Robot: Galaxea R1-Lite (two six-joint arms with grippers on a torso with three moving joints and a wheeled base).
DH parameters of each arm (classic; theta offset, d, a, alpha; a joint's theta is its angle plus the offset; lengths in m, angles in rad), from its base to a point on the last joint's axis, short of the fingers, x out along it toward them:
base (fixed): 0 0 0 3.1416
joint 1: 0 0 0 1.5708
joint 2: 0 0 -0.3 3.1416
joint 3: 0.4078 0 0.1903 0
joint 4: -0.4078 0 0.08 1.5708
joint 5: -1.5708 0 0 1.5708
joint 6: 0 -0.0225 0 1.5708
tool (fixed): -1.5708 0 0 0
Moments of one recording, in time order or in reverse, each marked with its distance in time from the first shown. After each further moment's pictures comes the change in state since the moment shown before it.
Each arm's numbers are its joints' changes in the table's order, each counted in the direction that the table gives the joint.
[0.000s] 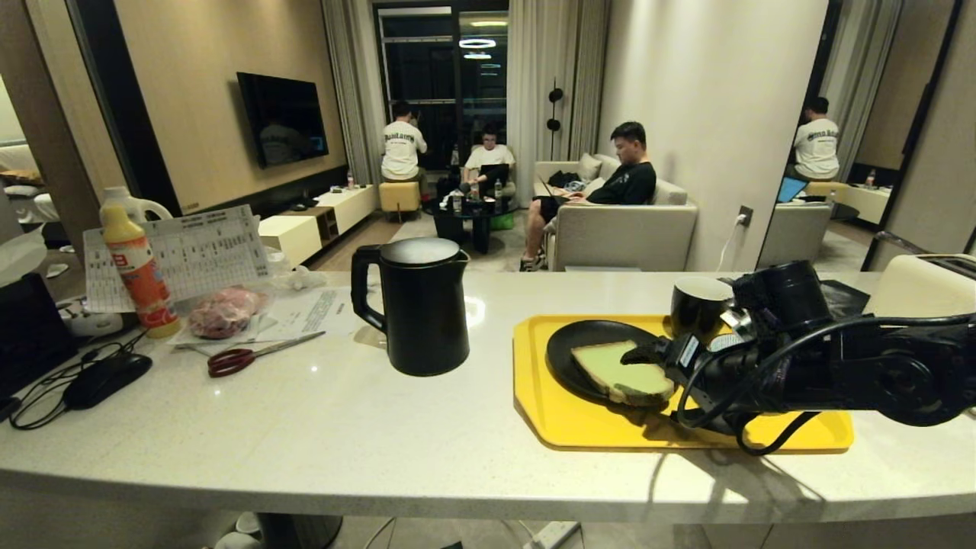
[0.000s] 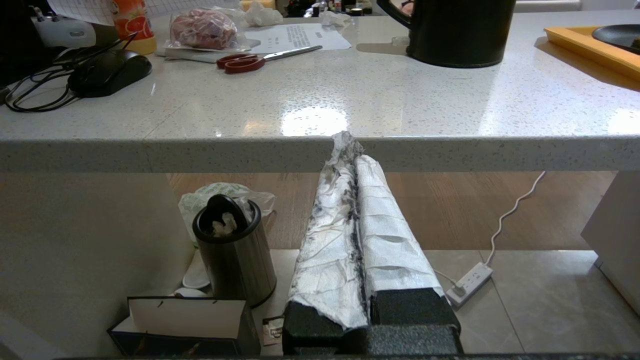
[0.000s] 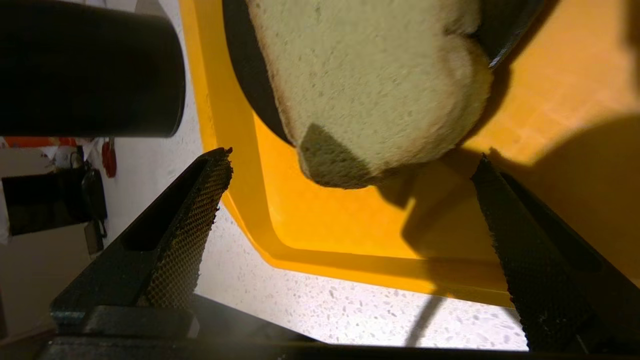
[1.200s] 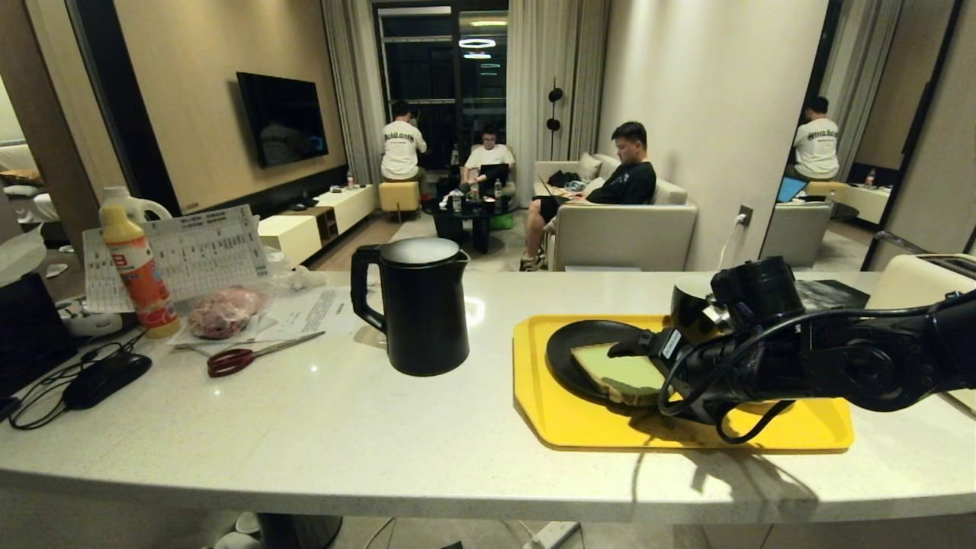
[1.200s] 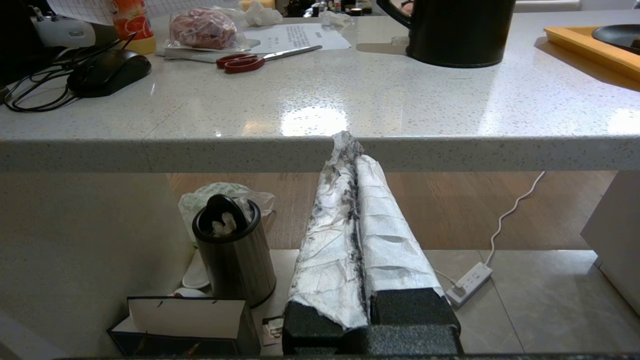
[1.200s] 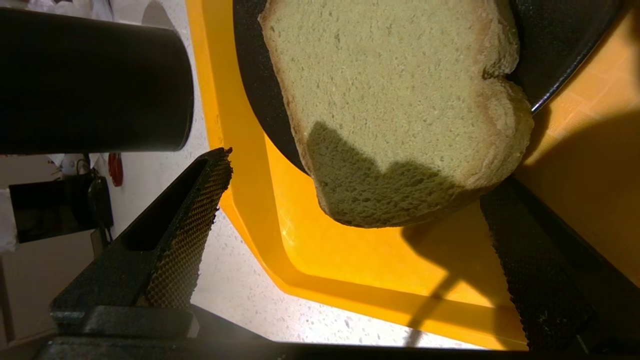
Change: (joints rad) left arm 0.000 0.000 0.000 0.000 0.000 0.000; right arm -0.009 0.061 0.068 0.002 -0.001 -0.014
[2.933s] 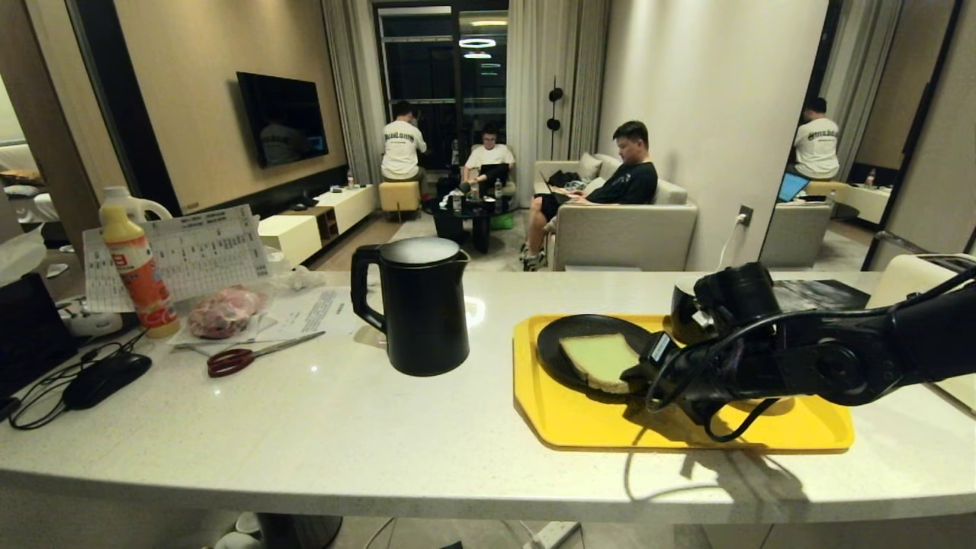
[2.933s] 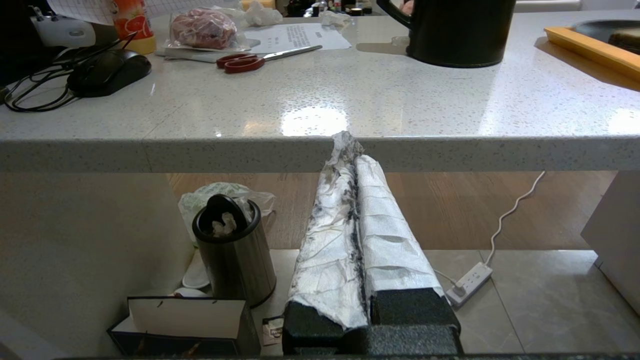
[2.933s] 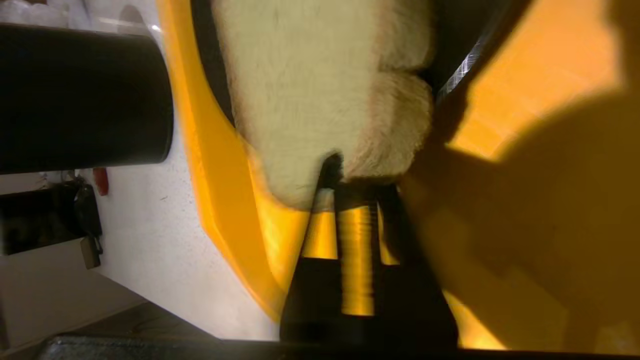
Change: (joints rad) left arm 0.000 0.000 0.000 0.000 0.000 0.000; right arm 0.002 0.067 0.040 -0.002 0.005 0.001
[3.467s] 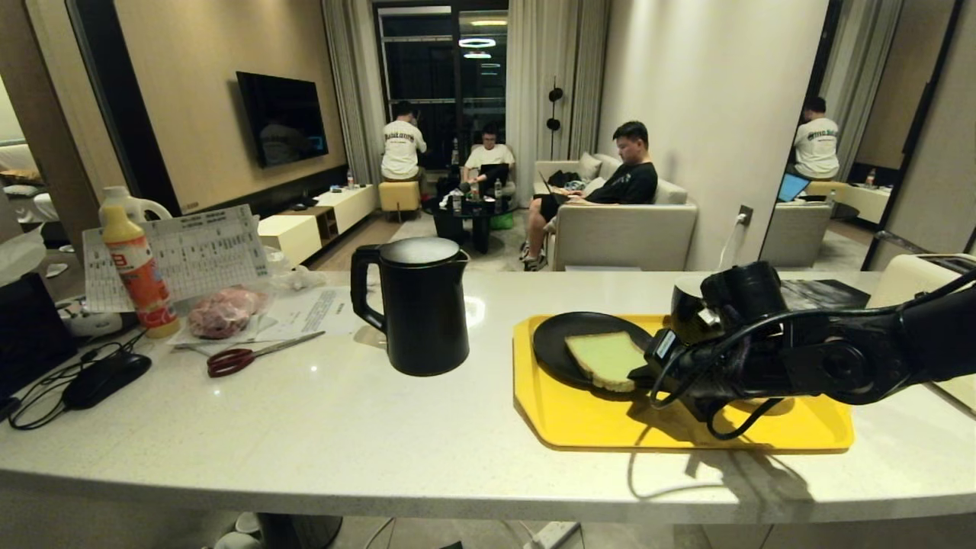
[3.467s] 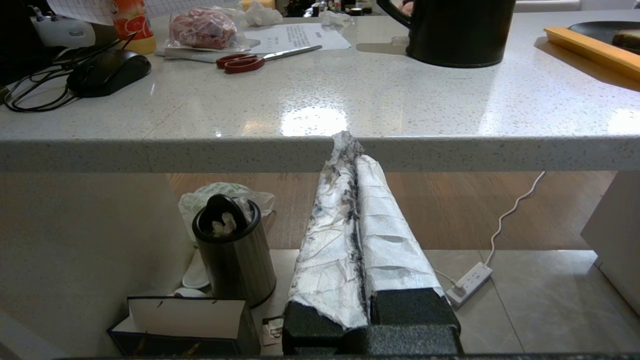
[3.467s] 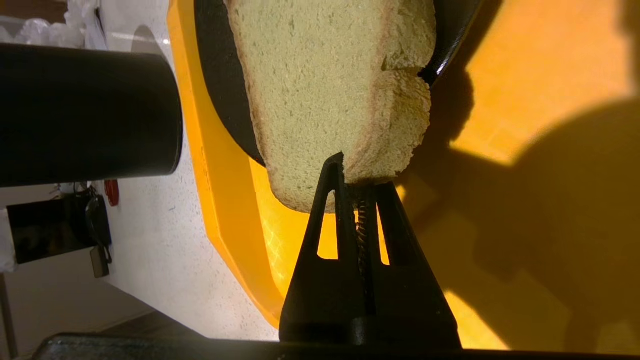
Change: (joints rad) left arm 0.000 0.000 0.000 0.000 0.000 0.000; right arm 0.022 -0.009 -0.009 0.000 0.001 0.002
